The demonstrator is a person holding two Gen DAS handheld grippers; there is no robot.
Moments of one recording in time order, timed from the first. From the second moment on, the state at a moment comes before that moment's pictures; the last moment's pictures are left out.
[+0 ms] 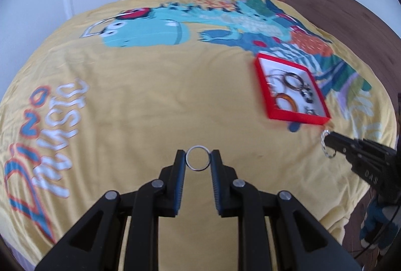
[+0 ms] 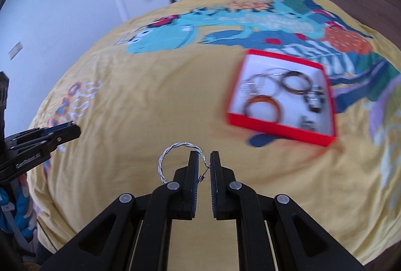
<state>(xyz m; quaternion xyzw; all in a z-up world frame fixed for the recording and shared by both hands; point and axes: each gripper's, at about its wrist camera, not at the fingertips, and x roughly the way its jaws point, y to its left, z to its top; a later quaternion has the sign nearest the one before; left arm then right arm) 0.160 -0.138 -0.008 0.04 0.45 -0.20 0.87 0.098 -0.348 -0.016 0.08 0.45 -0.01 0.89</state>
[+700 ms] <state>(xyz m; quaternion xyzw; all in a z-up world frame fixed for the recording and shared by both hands) 0.300 -0.397 -0.050 0.11 0.46 -0.30 0.83 0.253 -0.536 -0.063 0.07 0.46 -0.09 0.88</state>
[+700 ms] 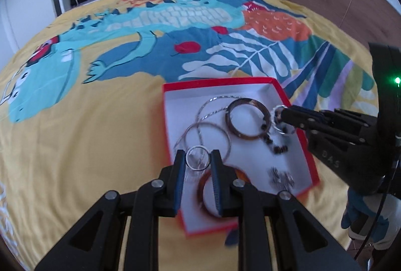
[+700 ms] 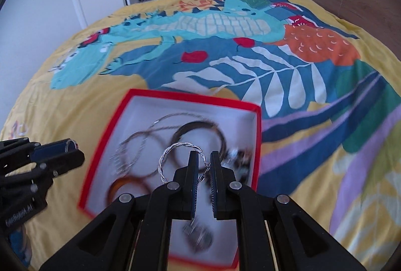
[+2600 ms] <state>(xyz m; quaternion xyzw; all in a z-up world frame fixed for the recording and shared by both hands) 0.210 -0.299 0.027 0.10 0.43 -0.27 0.86 0.144 -0.480 0.007 0.08 0.43 -0.13 0.89</state>
